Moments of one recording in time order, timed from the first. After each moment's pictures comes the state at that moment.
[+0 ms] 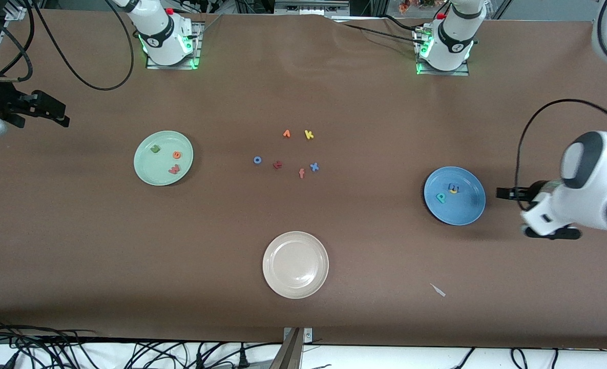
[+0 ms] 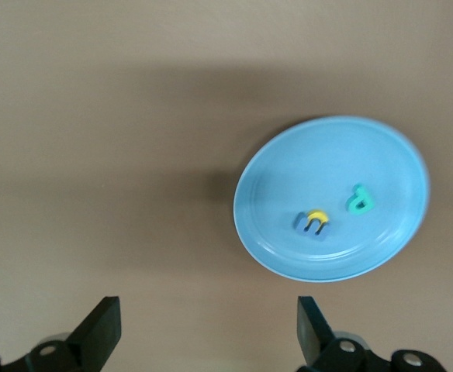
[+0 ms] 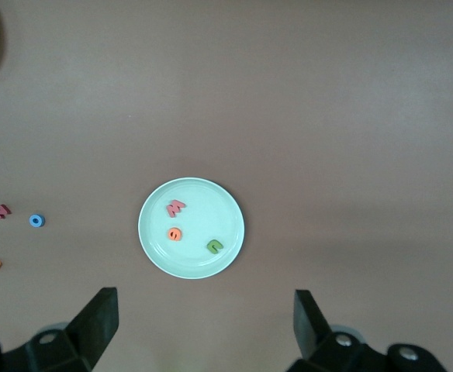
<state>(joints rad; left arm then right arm) 0.43 0.56 -0.40 -1.43 0.19 1.60 -0.10 0.00 -0.01 -0.01 -1.65 0.00 1.60 -0.04</state>
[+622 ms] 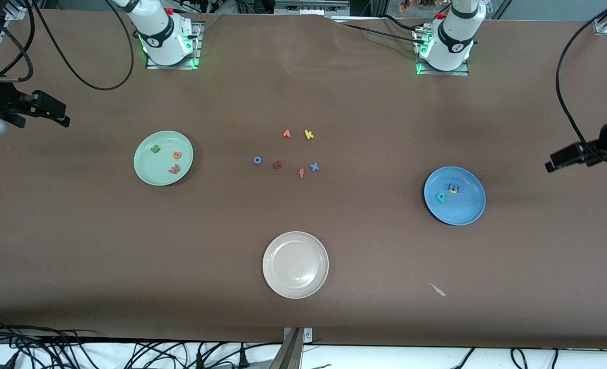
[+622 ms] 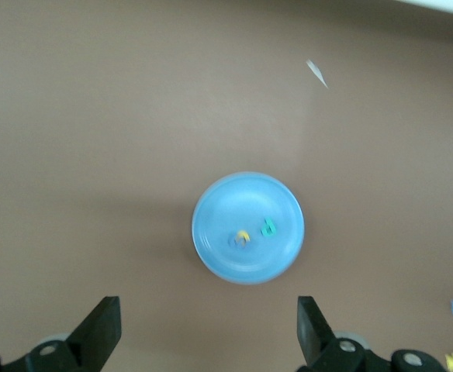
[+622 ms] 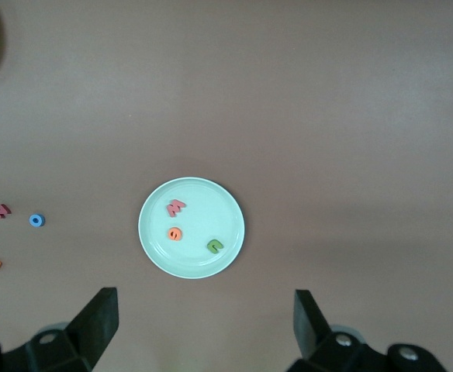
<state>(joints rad) 0.12 0.12 -0.05 -1.55 -0.04 1.64 -0.09 0.00 -0.01 -0.01 -1.65 0.00 1.60 -0.04</state>
